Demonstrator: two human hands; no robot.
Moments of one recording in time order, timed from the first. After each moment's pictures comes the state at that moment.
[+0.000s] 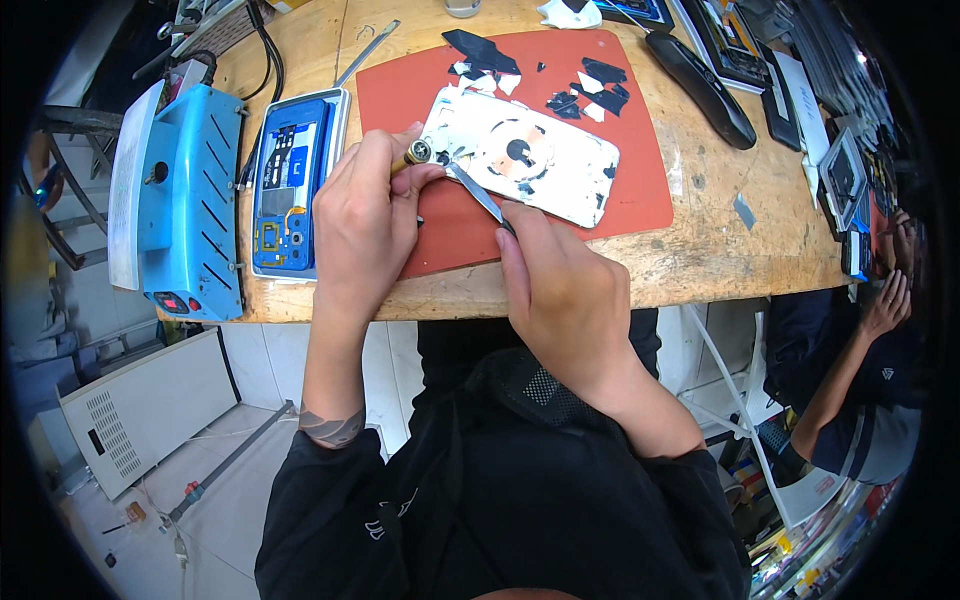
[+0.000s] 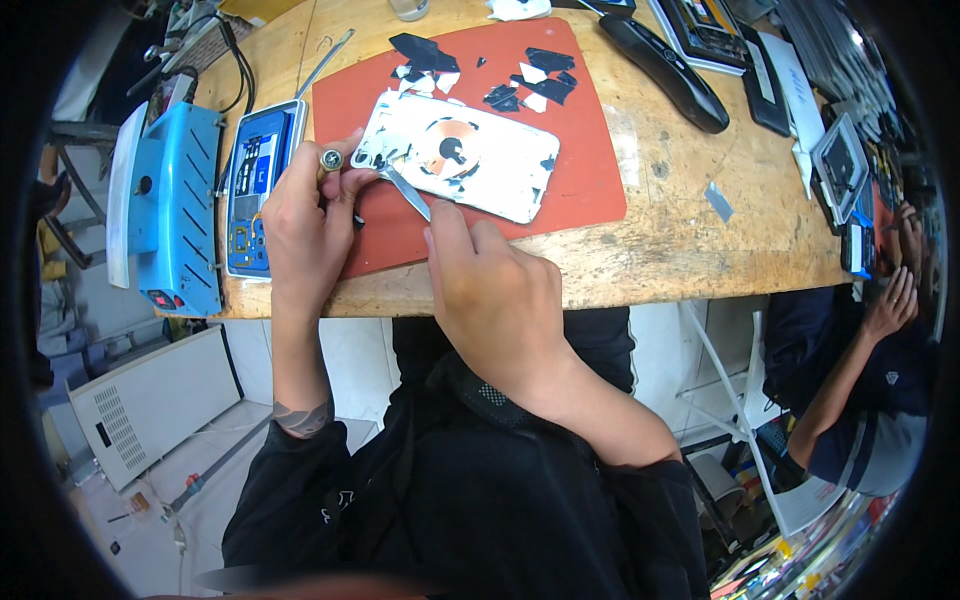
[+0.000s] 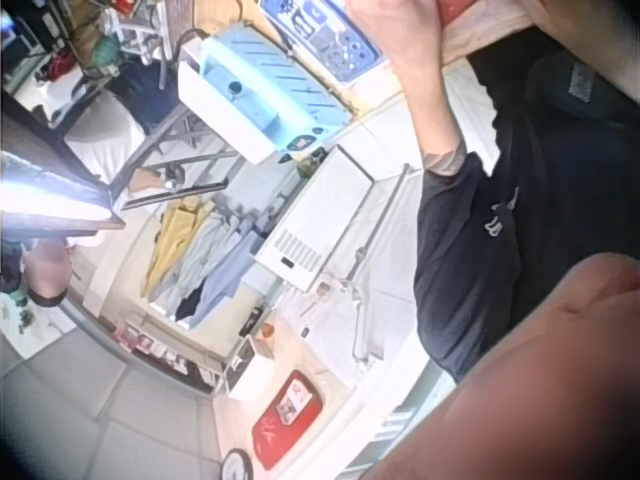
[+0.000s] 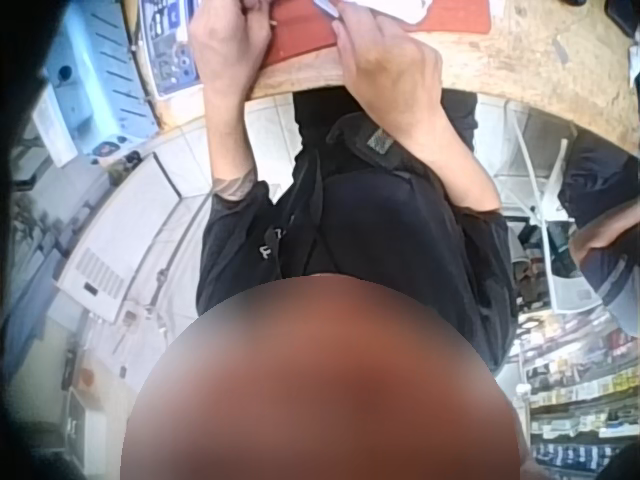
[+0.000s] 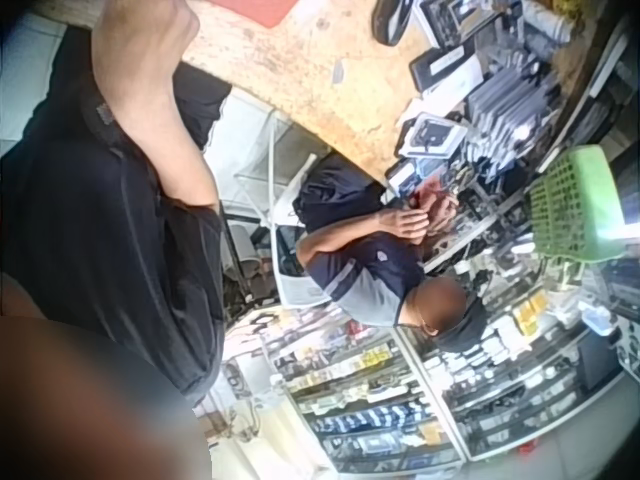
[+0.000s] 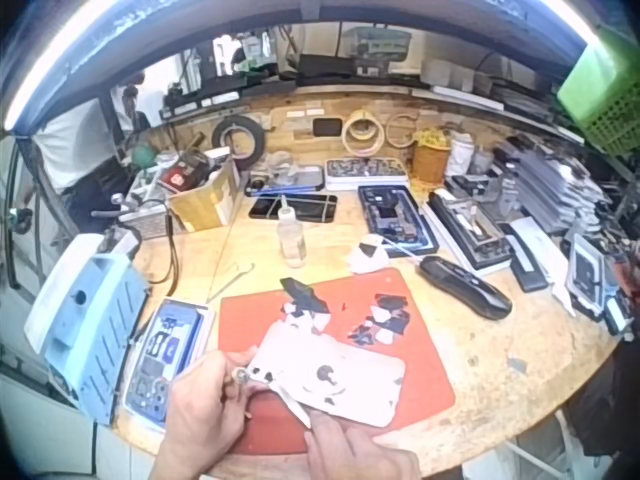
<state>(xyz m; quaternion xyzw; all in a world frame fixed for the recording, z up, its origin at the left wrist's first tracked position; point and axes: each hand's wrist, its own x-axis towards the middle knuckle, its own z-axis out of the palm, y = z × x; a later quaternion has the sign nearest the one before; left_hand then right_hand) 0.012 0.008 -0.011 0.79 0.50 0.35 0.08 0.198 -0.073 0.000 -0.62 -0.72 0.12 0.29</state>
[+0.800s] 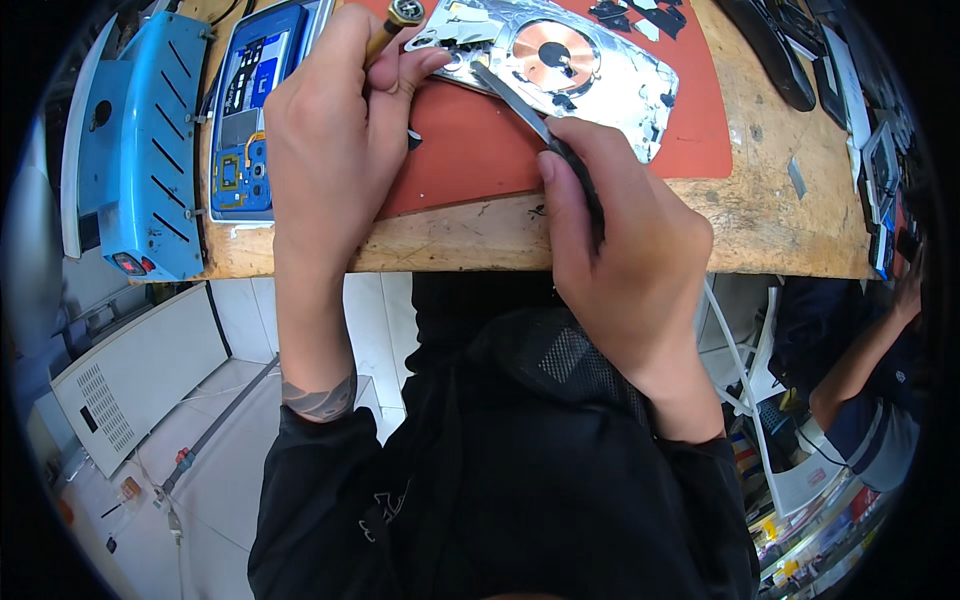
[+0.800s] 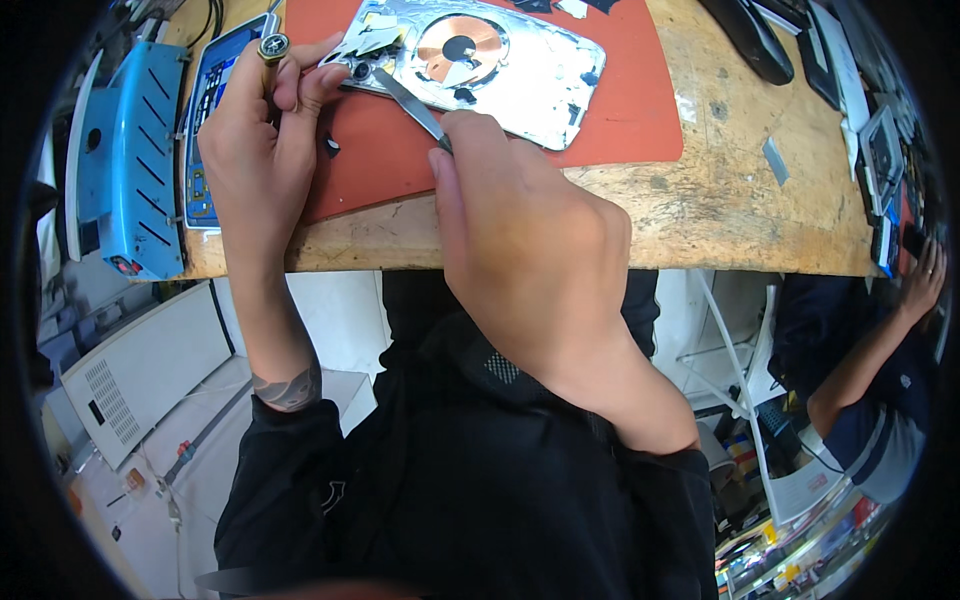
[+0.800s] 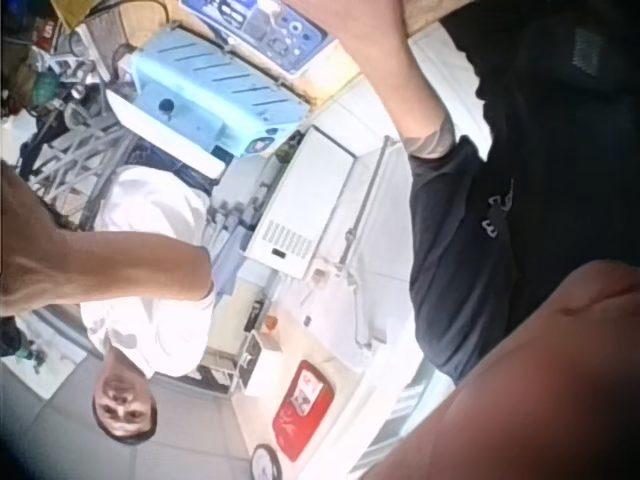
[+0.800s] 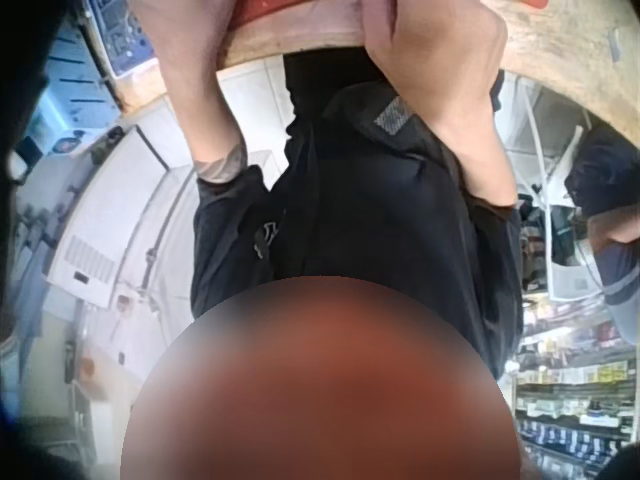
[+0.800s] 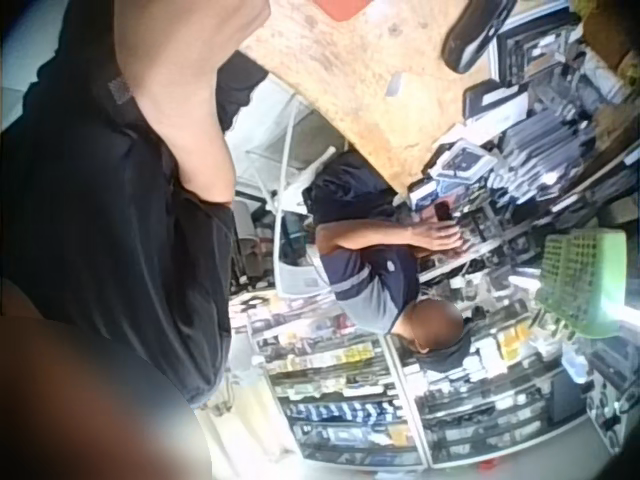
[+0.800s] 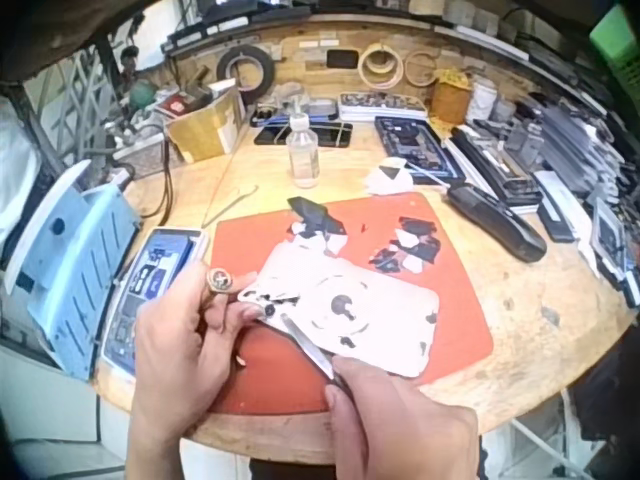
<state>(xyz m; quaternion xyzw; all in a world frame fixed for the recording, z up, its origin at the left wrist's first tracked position) 0.007 0.009 -0.014 0.78 0.53 0.34 0.05 0.203 -0.070 -0.007 -0.60 -0.71 0.07 0.35</state>
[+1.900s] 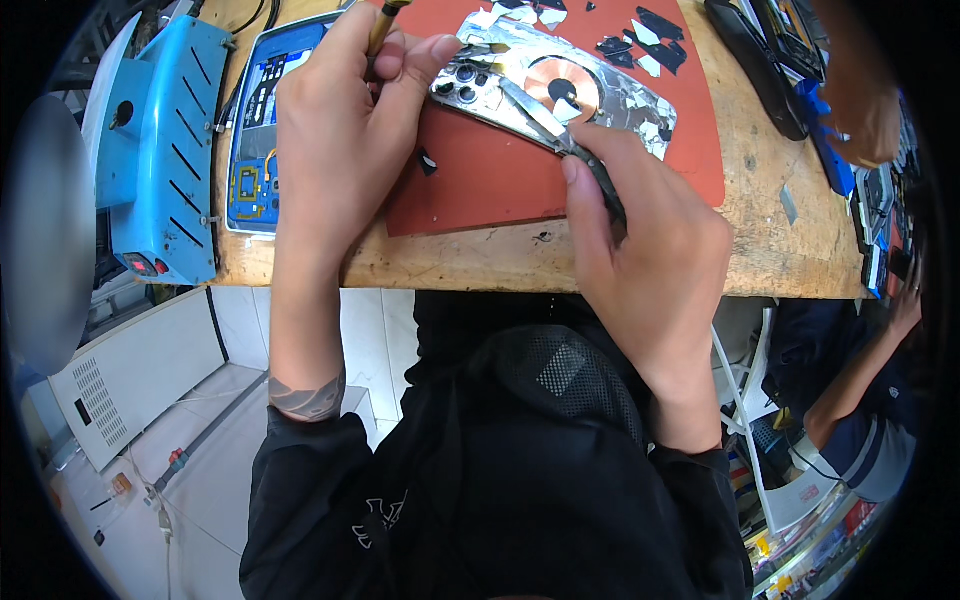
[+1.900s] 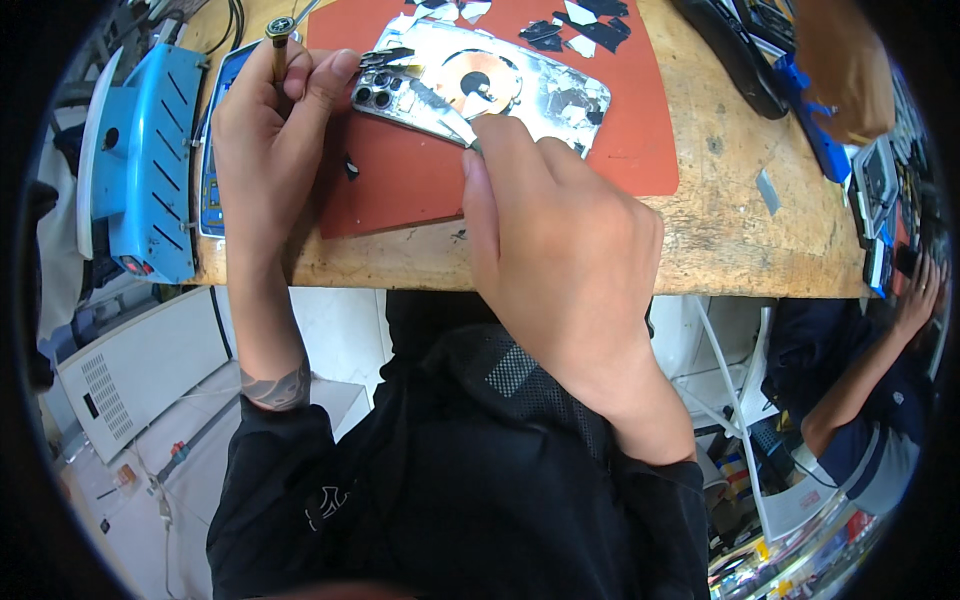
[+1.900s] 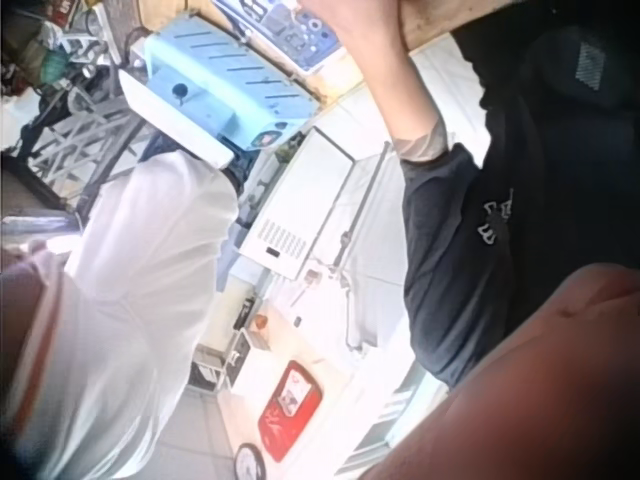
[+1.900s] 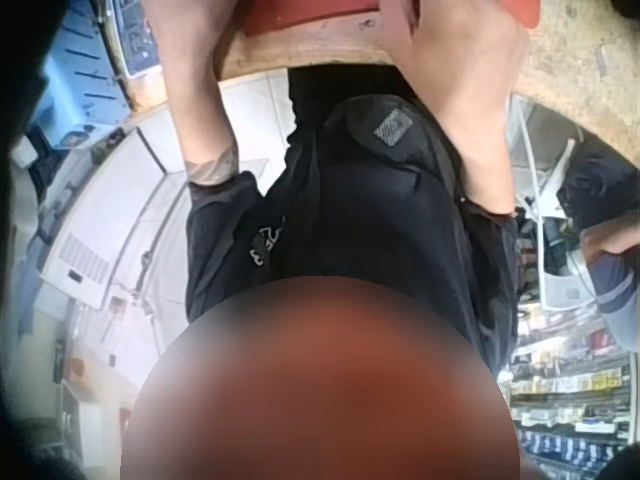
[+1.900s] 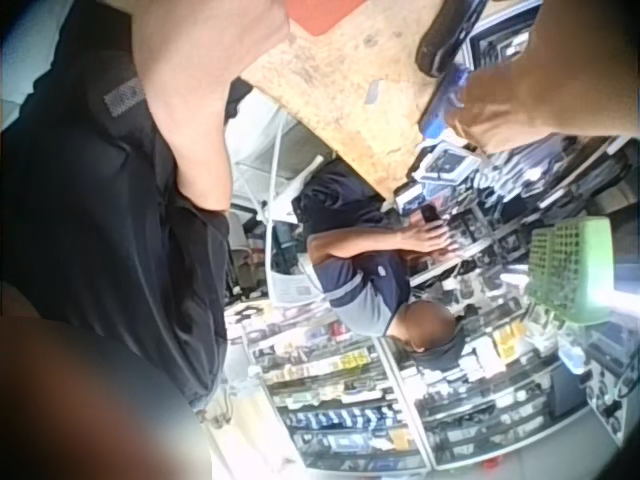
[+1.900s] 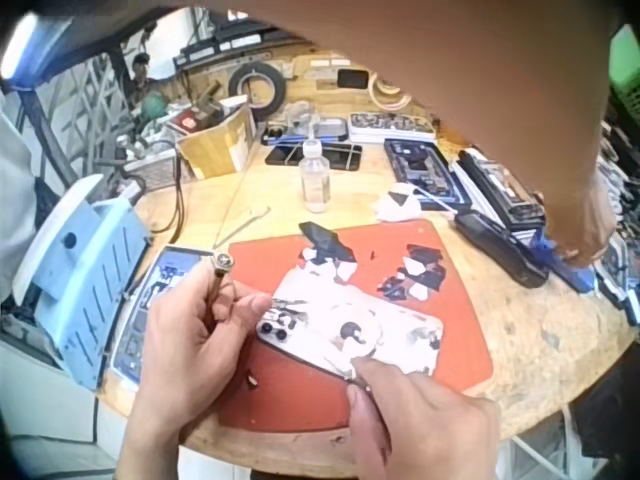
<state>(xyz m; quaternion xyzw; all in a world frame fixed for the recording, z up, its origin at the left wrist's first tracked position) 0.007 0.026 -0.004 0.71 0.53 0.41 0.23 0.217 -0.058 0.015 -0.63 -0.73 0.08 0.27</state>
